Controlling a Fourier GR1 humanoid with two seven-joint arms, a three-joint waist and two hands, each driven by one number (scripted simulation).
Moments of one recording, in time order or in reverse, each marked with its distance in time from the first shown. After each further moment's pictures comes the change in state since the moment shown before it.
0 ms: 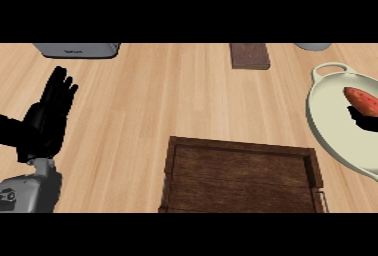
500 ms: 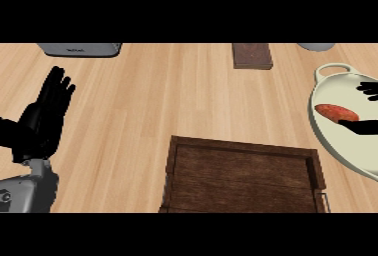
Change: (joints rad) left arm 0.004 0.013 0.012 -0.004 0.015 -0.023 0.002; right arm -0.186 -0.033 -0.071 0.468 -0.127 0.136 -0.182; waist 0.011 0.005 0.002
